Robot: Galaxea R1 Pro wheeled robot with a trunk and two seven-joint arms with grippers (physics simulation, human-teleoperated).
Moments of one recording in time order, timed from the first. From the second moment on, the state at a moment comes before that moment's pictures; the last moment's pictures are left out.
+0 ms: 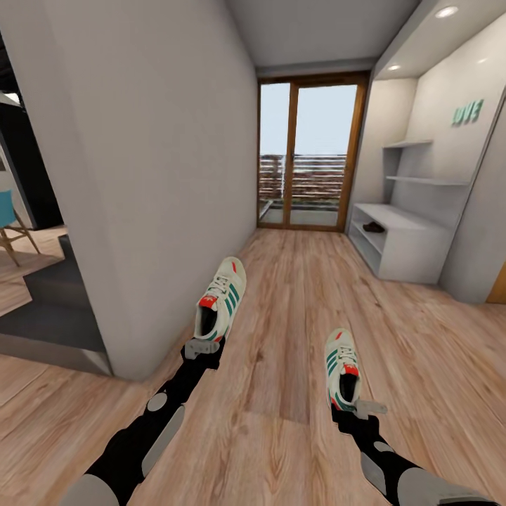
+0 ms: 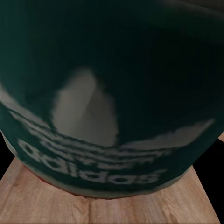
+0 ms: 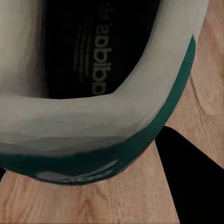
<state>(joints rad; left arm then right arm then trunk) -0.50 0.05 -0.39 -0.95 0.37 -0.21 -0.05 -0.67 -0.06 0.07 -0.04 -0.20 -0.37 -0.01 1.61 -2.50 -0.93</state>
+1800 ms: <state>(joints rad) -0.50 0.05 -0.39 -0.95 0.37 -0.21 -0.05 -0.67 -0.07 0.07 -0.04 -0.20 -0.36 -0.01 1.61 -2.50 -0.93</state>
